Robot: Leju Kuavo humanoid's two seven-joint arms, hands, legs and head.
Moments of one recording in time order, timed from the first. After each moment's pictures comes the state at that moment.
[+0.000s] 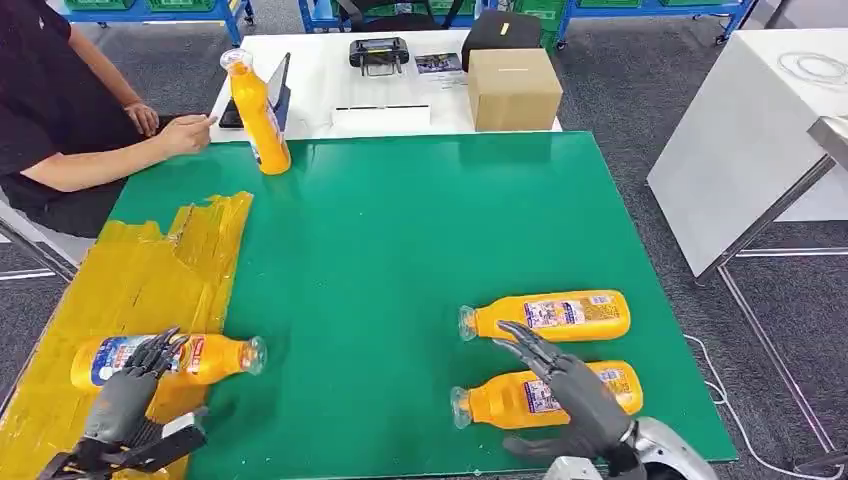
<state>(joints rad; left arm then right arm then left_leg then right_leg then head) 0.10 0.20 0.17 -1.14 -0.97 0.19 -0.68 0.25 -0.52 0.37 -1.92 0.45 0.00 -0.33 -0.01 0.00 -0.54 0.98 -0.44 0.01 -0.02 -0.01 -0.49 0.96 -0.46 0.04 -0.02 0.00</state>
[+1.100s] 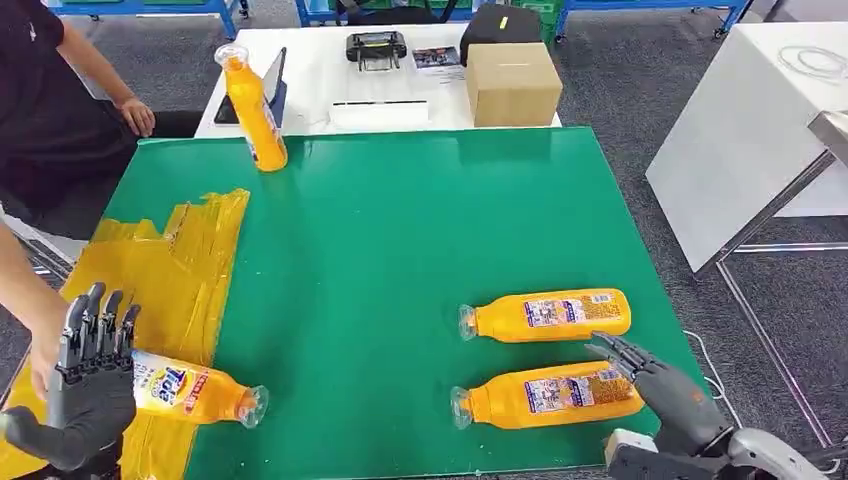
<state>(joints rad) 0.17 -0.12 0.35 -1.72 0.08 -0.61 -0.70 0.36 -0.71 0.13 -1.91 0.51 0.15 -0.10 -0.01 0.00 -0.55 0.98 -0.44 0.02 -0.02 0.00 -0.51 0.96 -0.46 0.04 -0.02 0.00</state>
